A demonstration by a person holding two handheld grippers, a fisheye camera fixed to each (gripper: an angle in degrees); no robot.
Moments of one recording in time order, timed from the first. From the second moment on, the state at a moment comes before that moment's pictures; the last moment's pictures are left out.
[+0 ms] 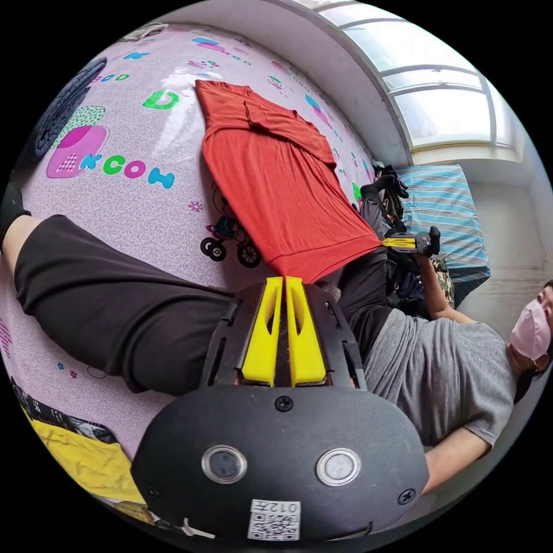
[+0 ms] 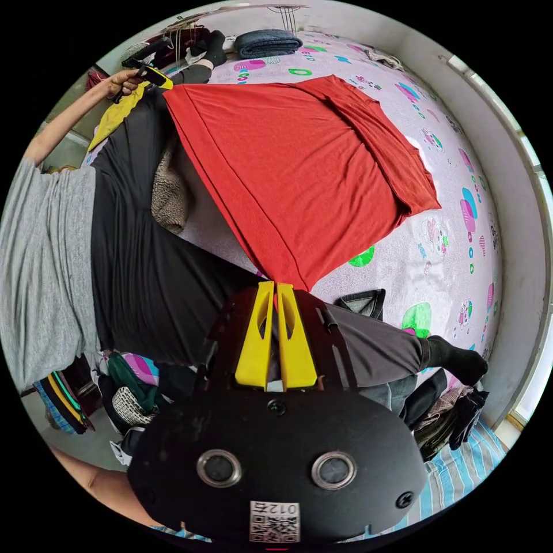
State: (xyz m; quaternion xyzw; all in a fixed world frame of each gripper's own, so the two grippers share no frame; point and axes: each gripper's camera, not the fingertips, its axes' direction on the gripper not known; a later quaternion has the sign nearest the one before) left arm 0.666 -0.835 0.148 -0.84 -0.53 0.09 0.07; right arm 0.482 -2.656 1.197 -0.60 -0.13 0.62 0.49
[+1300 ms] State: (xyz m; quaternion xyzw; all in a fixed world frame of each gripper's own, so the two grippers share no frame) left arm 0.428 -0.837 0.280 -0.82 -0.54 0.06 0.17; right arm 0.923 -2.656 1.294 -0.47 -0.07 0.75 0.45
